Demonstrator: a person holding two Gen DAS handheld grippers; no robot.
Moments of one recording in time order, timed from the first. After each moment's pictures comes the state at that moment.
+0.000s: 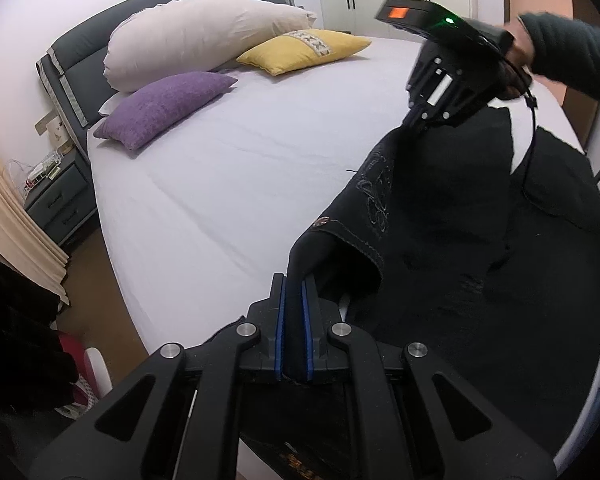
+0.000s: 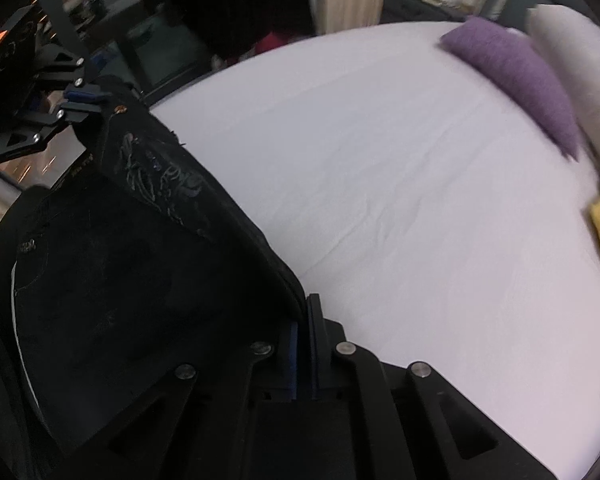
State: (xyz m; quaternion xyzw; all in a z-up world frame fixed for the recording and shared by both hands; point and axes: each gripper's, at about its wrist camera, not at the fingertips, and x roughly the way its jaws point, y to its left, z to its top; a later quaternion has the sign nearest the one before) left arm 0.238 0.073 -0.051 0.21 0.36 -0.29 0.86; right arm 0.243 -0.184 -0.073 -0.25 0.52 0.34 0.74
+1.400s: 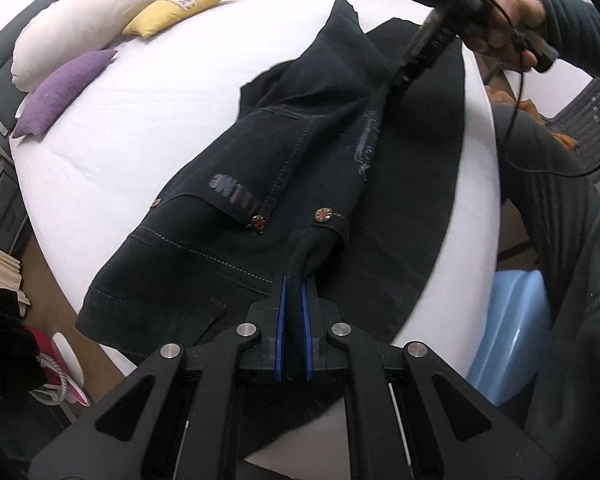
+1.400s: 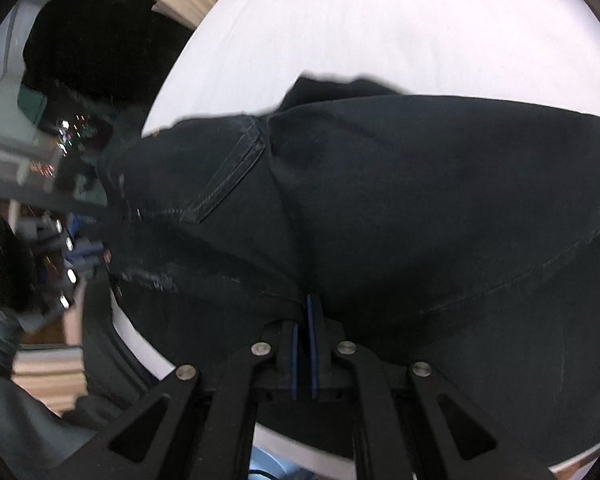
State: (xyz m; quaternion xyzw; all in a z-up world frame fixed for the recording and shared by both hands) left arm -0.018 0.020 -0.093 0.29 0.44 -0.40 0.75; right arm 0.069 -0.246 -0.133 0.09 0.65 0.19 0.73
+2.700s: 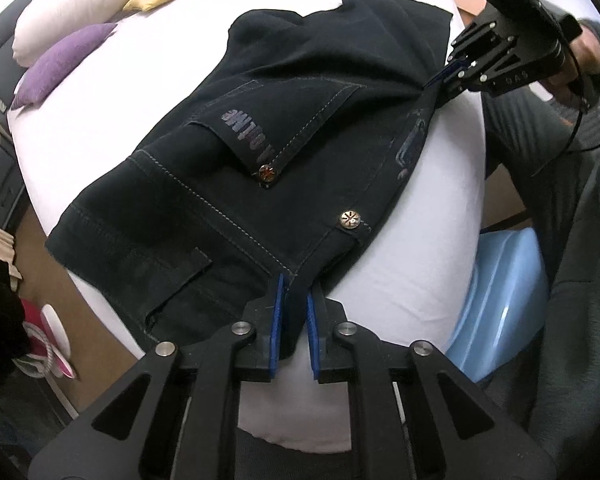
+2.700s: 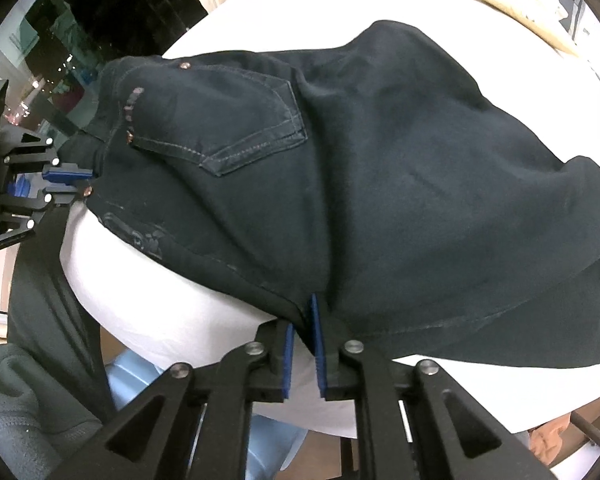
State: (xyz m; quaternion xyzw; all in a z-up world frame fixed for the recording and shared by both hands) left arm -0.046 0.058 -0.126 0.28 0.47 -0.39 0.74; right arm -0.023 -0.189 -0.127 -0.03 0.60 0.14 0.79
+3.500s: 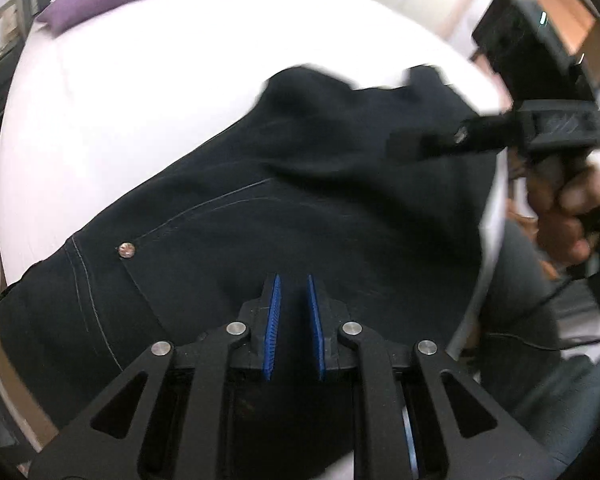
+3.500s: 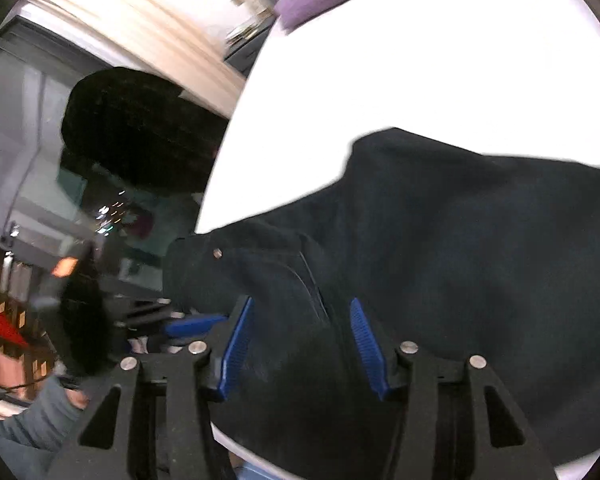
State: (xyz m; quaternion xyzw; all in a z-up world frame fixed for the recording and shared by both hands) left arm 0.054 -0.025 -0.140 0.08 0.53 -0.34 0.77; right arm 0.081 -0.249 -0.101 0.24 0.52 0.21 0.79
